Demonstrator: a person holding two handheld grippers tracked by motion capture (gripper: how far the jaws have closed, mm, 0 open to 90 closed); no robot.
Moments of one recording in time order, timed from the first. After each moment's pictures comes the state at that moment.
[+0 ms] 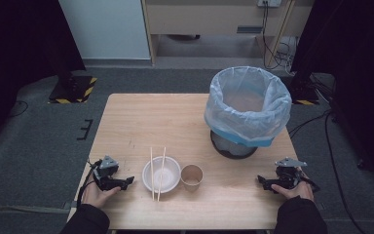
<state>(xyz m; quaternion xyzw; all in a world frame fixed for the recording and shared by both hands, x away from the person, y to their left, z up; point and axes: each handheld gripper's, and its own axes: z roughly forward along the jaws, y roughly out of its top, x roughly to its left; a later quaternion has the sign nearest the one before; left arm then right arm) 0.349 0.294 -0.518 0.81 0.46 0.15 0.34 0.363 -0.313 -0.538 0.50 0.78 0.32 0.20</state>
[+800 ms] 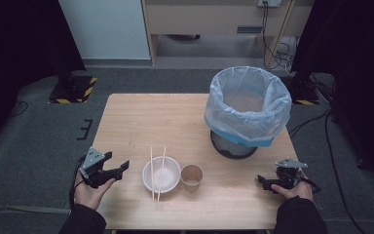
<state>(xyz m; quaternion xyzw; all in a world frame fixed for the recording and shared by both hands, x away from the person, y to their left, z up) 0.329 0.289 -0.459 0.73 0.46 0.24 0.45 0.362 -0.313 -0.539 0.50 0.78 0.32 0.20</state>
